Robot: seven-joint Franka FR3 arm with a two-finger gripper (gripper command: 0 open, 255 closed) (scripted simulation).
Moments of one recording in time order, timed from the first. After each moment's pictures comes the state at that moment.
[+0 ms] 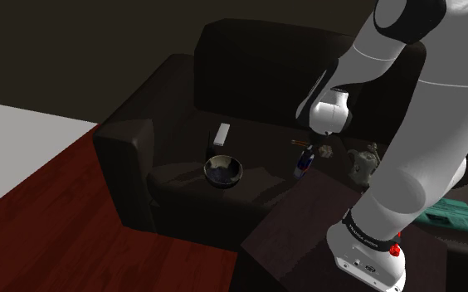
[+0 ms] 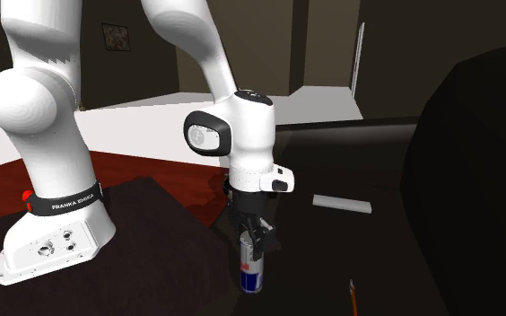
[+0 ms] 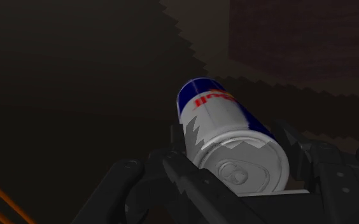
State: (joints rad) arm -0.29 0.26 -0.42 -2.66 0.42 2.84 -1.08
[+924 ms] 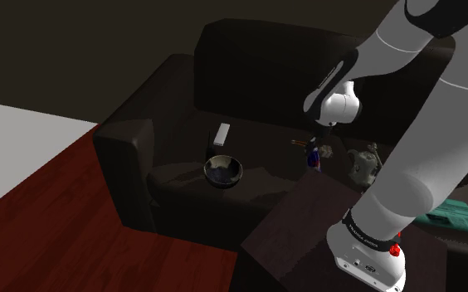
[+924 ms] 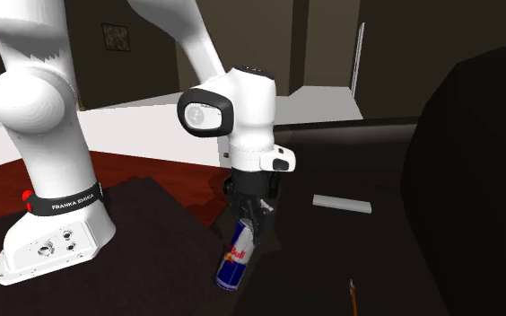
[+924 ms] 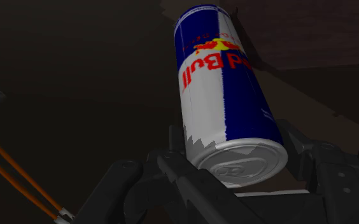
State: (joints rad) arm -0.19 0.11 -0.56 -2.69 0.18 2.74 -0.90
